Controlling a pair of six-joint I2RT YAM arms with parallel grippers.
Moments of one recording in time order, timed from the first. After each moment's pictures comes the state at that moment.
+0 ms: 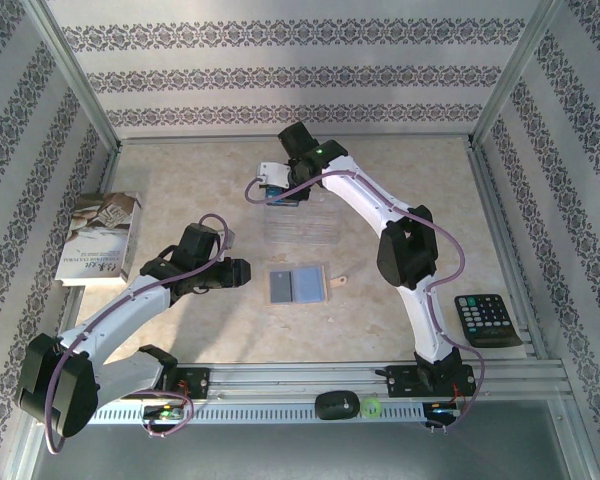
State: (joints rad) left arm -0.40 1.10 0.66 -0.48 0.27 -0.49; right arm 0.58 2.25 2.15 -0.93 -0.09 -0.91
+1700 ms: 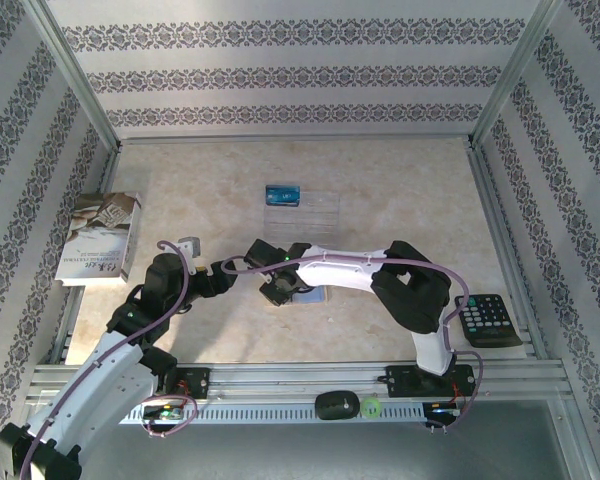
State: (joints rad) left arm -0.38 0.61 0.43 -0.39 0.09 -0.61; right arm 1.02 1.96 1.31 -0.64 0.07 0.18
